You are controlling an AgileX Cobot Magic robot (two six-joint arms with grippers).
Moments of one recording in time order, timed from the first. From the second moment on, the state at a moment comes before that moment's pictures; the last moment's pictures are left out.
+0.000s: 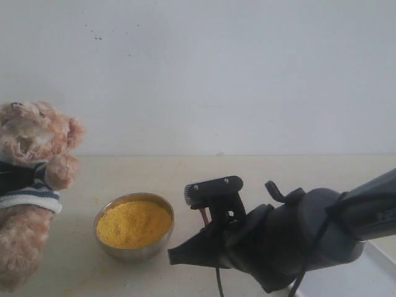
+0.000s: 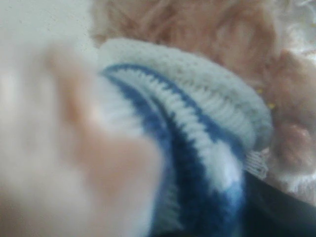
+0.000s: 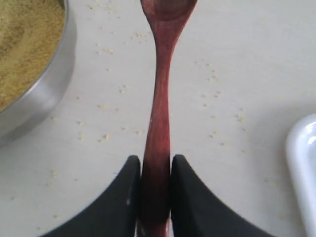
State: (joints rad) left arm 0.37 1.66 -0.70 -1.72 0.97 1.47; right arm 0.80 1.97 -0.99 1.33 -0.33 -0.98
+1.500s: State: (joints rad) left arm 0.37 1.66 -0.70 -1.70 1.00 1.47; right arm 0.76 1.42 -0.98 1.75 -0.71 -2.02
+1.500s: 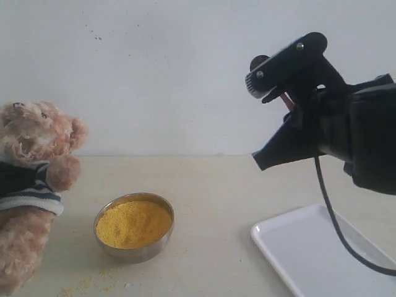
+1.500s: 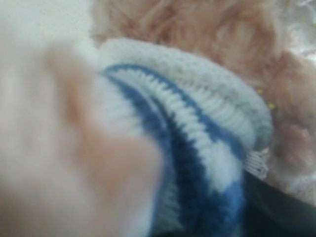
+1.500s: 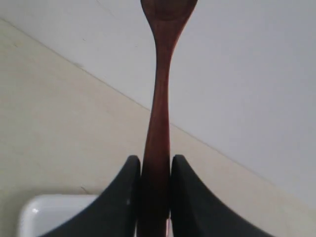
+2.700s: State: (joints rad) left arm 0.37 1.66 -0.70 -1.72 0.96 1.47; right arm 0.62 1.35 -0.93 0.37 0.09 -0.70
